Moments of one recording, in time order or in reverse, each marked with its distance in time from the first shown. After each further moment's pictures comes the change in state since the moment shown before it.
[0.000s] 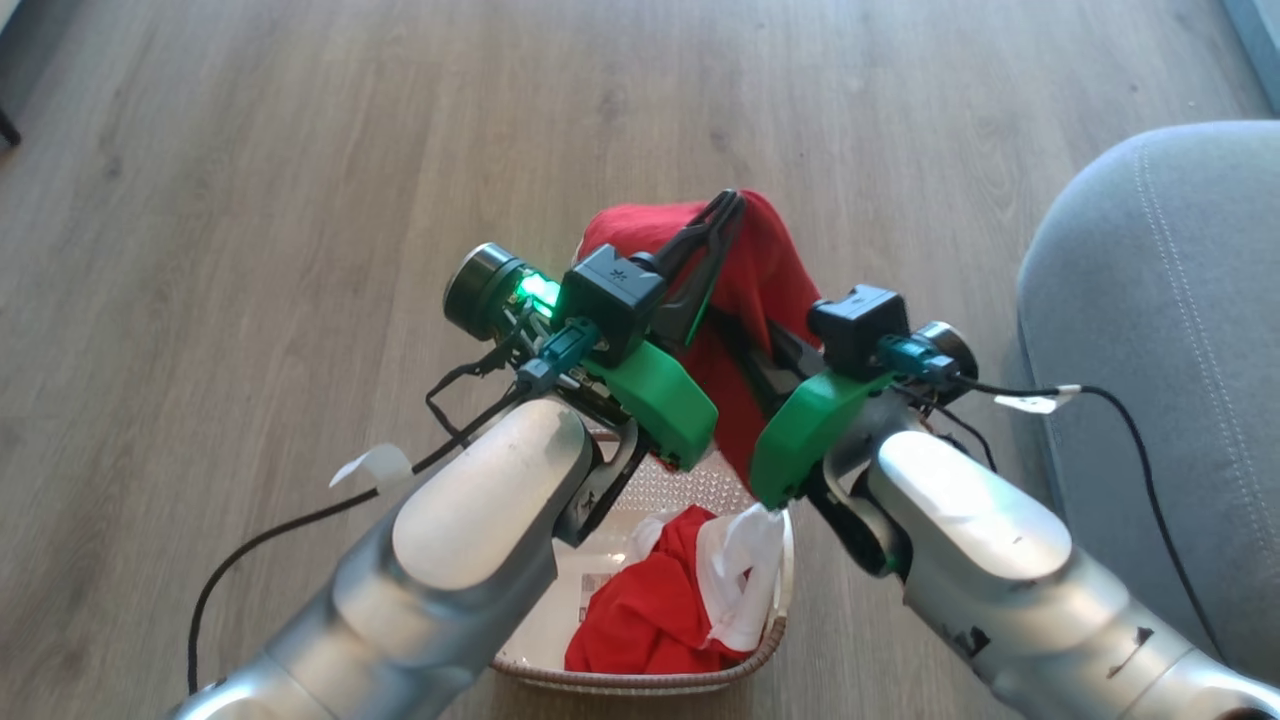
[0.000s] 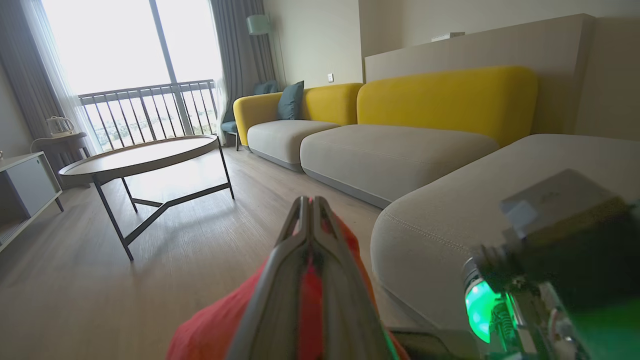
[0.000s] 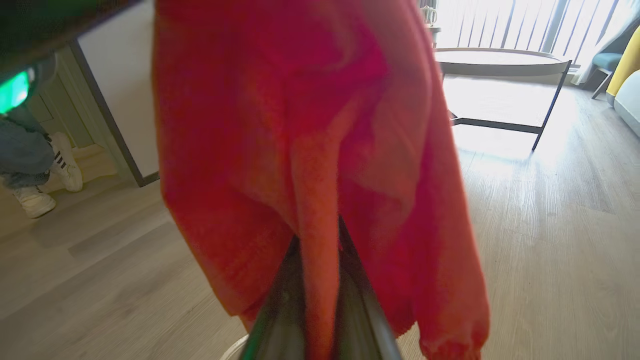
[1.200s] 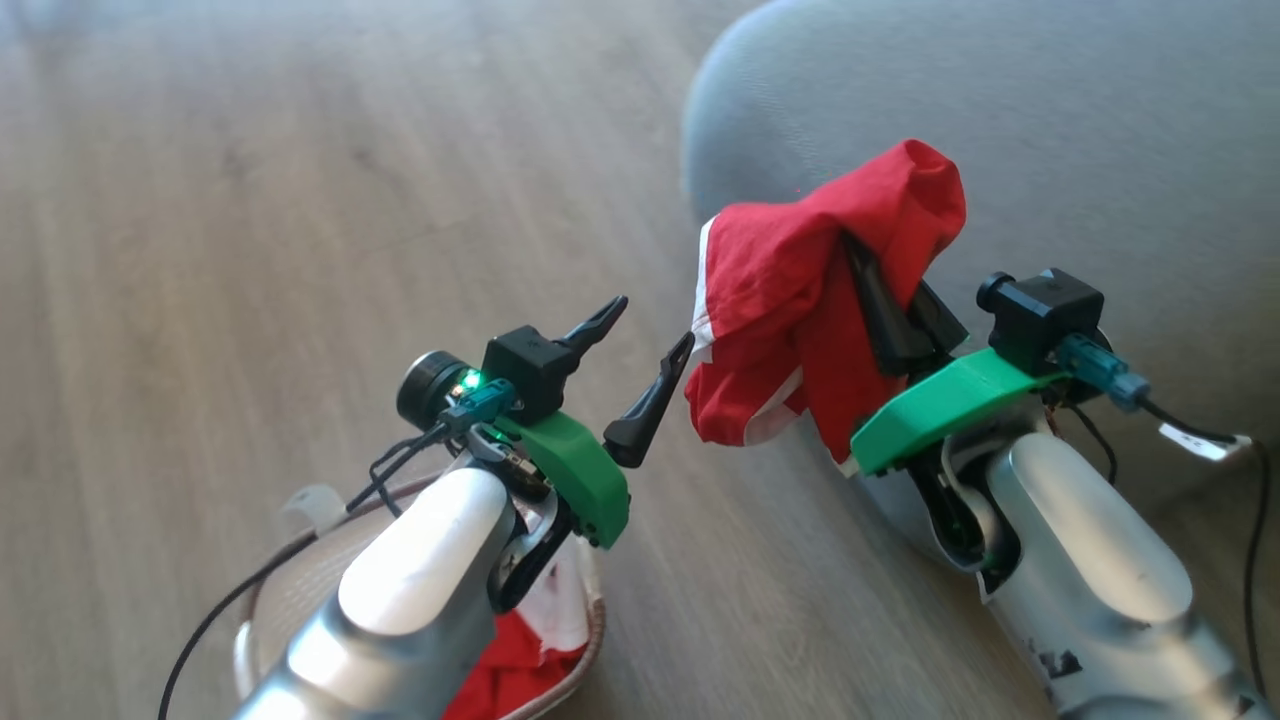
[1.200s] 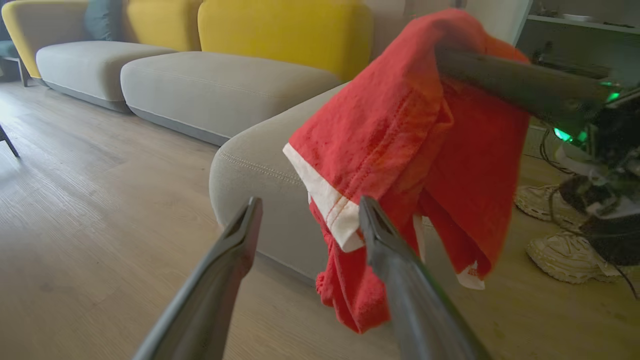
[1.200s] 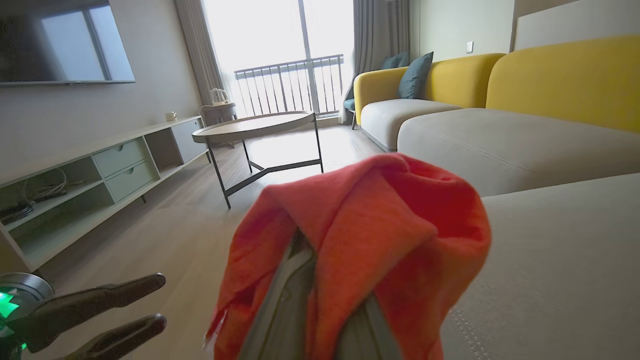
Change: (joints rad) left arm 0.131 0.043 0.078 0.142 -0.055 -0.194 0.000; right arm 0.187 -0.050 -0.360 -0.281 -0.110 0.000 0.000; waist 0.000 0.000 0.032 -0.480
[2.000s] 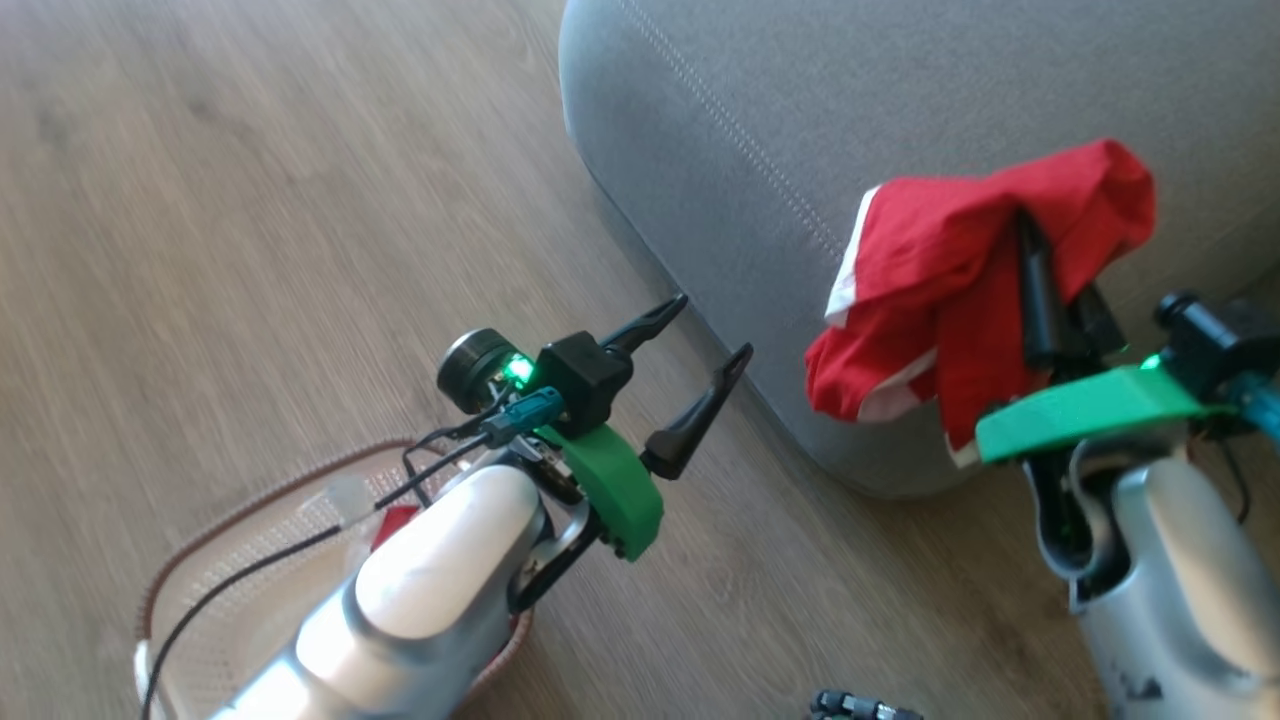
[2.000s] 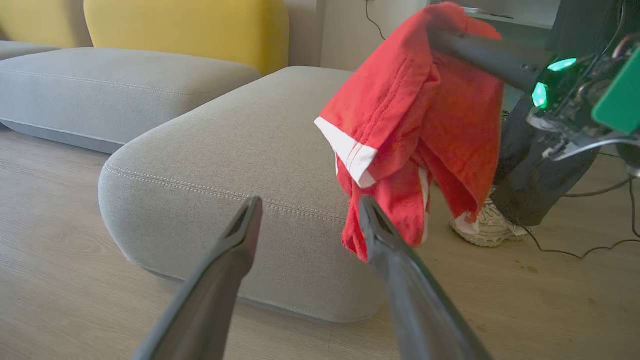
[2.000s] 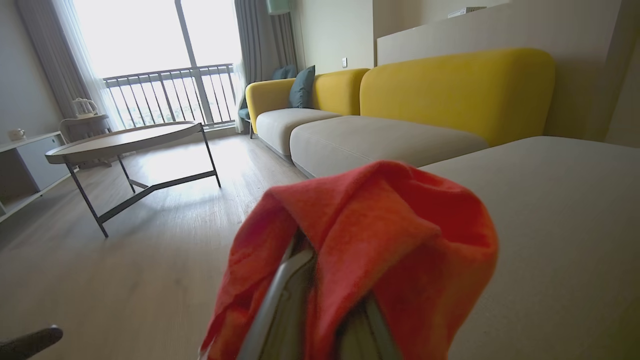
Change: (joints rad) left arm -0.039 0.029 -0.112 -0.088 0.013 -0.007 0.000; right arm 0.160 0.014 -0.302 -0.156 -0.099 0.000 0.000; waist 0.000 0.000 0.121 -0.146
